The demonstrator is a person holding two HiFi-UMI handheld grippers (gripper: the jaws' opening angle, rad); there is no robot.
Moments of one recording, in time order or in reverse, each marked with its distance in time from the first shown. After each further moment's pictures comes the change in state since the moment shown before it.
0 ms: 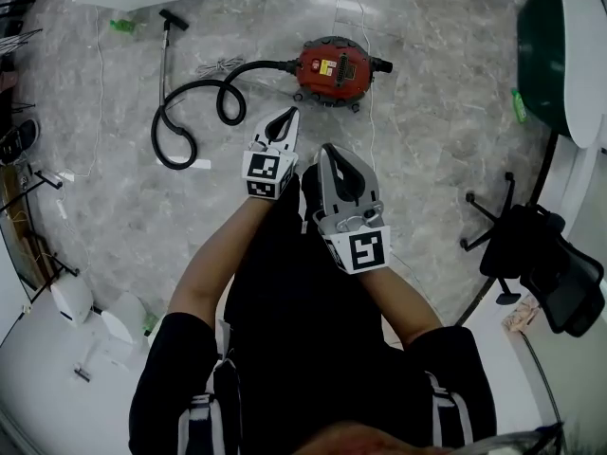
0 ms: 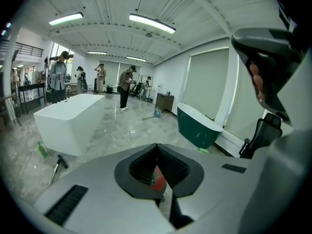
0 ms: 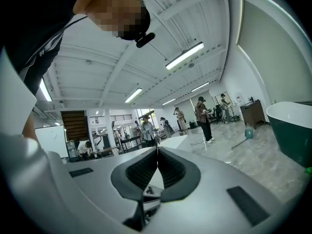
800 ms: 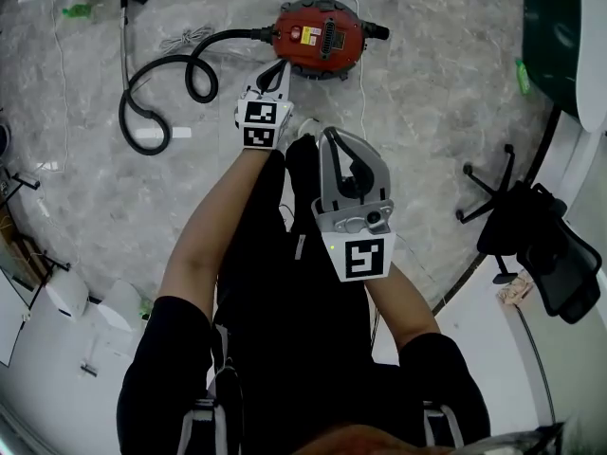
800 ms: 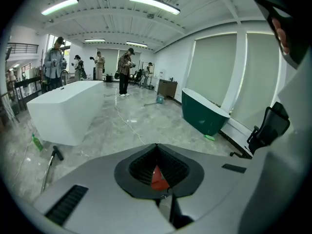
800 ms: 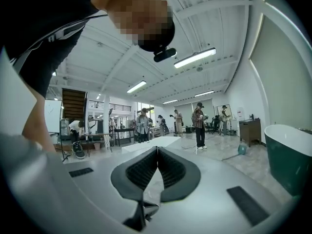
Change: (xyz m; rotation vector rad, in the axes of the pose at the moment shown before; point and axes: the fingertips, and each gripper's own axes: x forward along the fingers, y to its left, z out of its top) left arm 0.142 0.044 -0.104 0.005 0.150 0.007; right arm 0.035 -0.059 -0.053 -0.210 0.001 -0.073
